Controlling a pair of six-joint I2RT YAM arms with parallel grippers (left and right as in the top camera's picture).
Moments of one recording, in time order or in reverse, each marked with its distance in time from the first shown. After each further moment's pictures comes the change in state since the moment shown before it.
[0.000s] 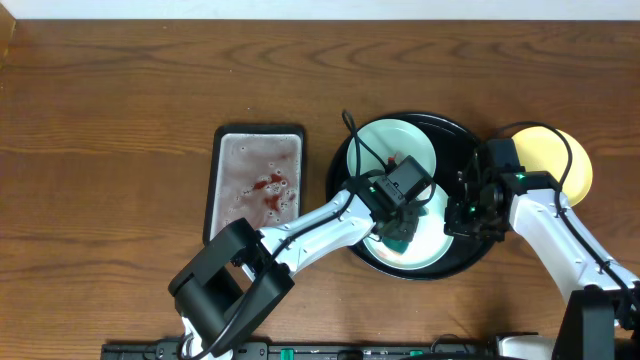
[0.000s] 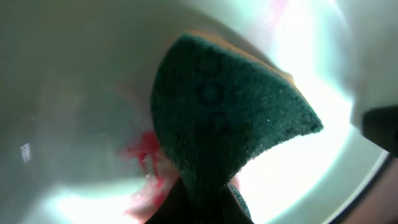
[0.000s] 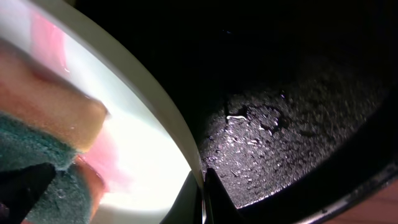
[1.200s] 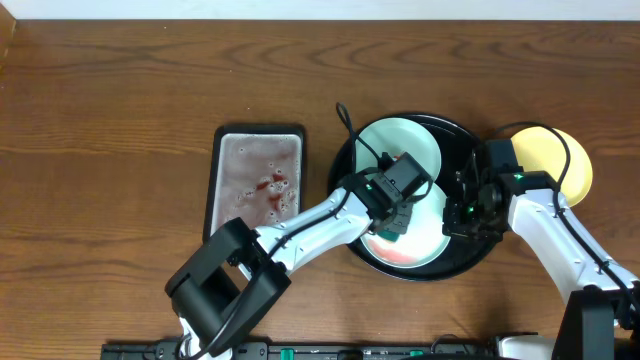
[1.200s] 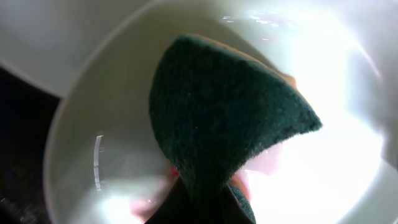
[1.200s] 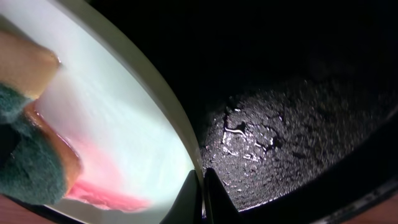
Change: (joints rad) left arm 0.019 -0.010 -0.006 0.008 -0.120 0.017; right arm 0.008 0.000 0.000 -0.002 -0.006 0.004
